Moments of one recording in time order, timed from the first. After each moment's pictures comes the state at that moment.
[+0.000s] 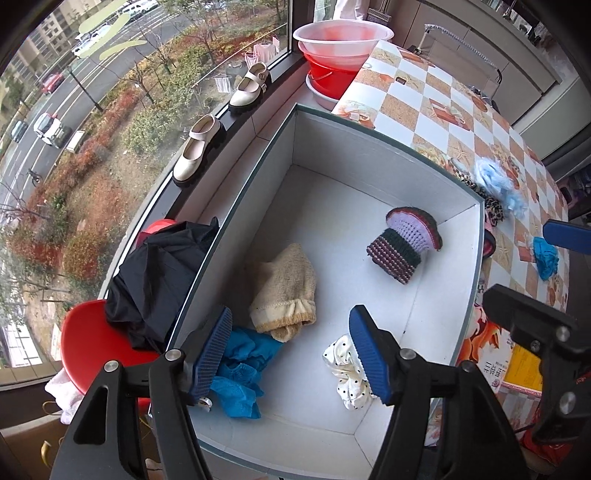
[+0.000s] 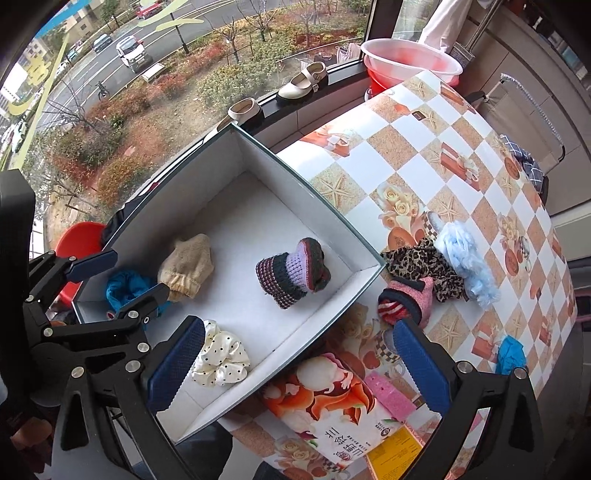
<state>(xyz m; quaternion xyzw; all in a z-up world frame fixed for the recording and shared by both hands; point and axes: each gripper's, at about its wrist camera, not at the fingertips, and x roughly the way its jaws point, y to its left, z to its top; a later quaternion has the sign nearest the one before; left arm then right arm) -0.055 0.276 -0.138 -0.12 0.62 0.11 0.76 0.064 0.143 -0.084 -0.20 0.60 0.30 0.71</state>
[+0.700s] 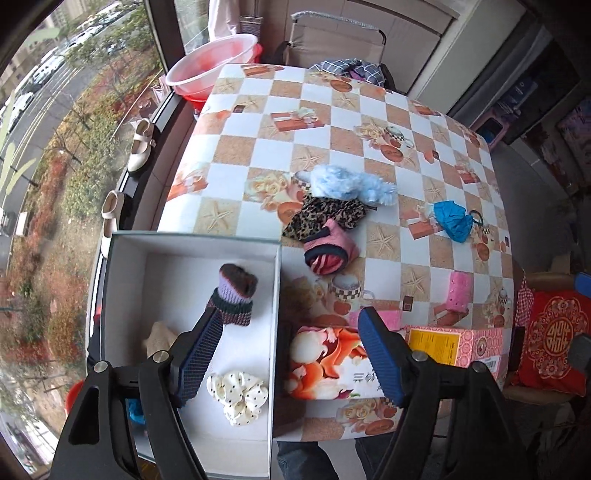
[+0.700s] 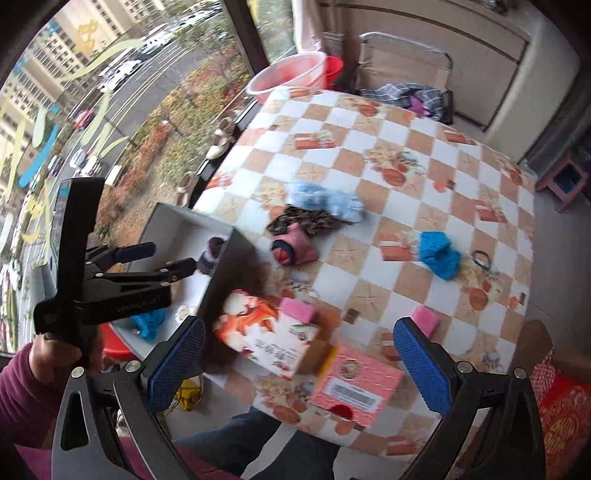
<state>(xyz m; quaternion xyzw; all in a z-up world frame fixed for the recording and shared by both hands) 0.075 0.123 -0.060 -0.02 0.63 -0.05 0.78 0.059 -0.102 0.013 0.00 0.60 0.18 0.78</state>
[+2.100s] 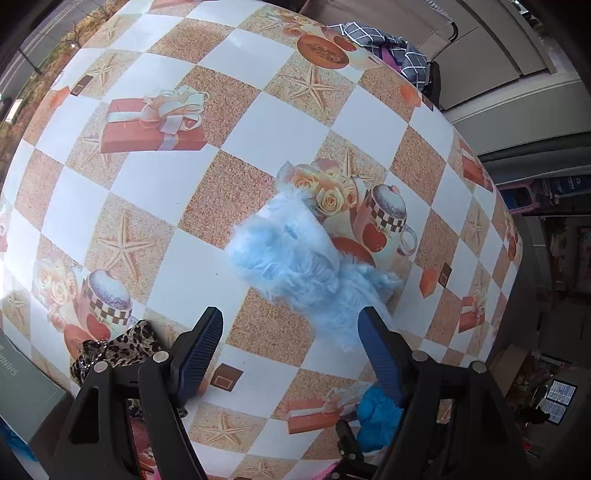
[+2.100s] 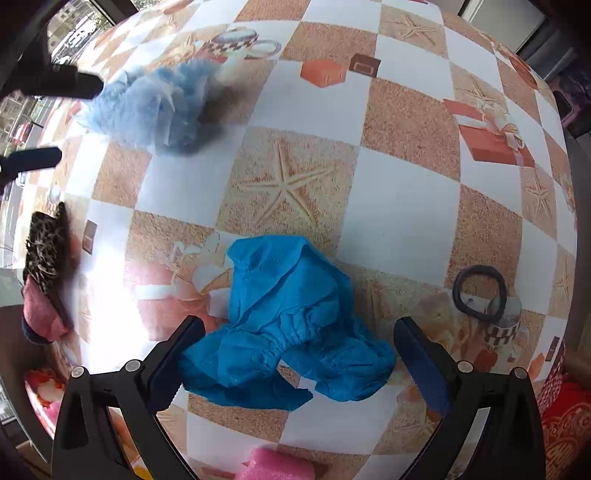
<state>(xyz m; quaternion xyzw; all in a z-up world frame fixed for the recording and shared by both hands) 0.340 -0.030 -0.229 -0.20 0.69 0.02 0.69 0.220 -0.198 -0.275 -0.01 0.69 0.09 0.71</state>
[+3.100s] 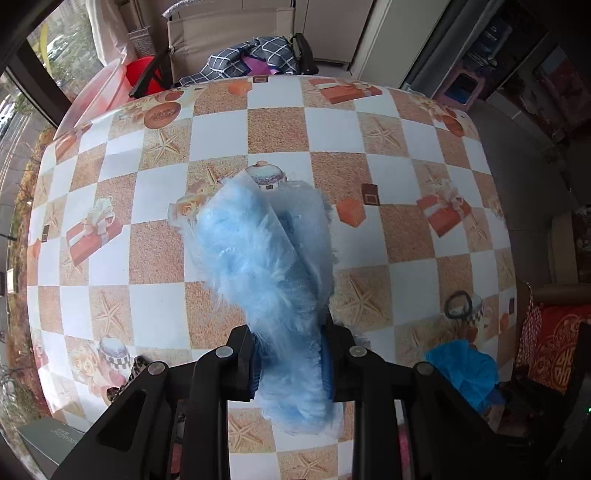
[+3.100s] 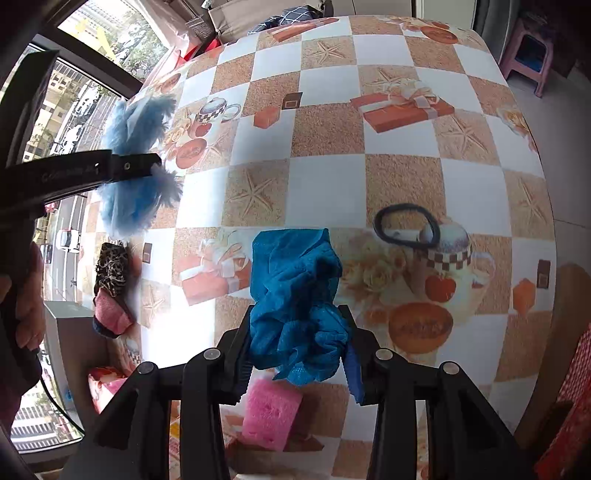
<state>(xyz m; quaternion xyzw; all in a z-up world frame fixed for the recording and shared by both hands) 0.300 -0.133 -0.182 0.05 0.64 -0.13 0.76 0.178 -0.313 -0.203 0.16 0.66 0.11 0.73</state>
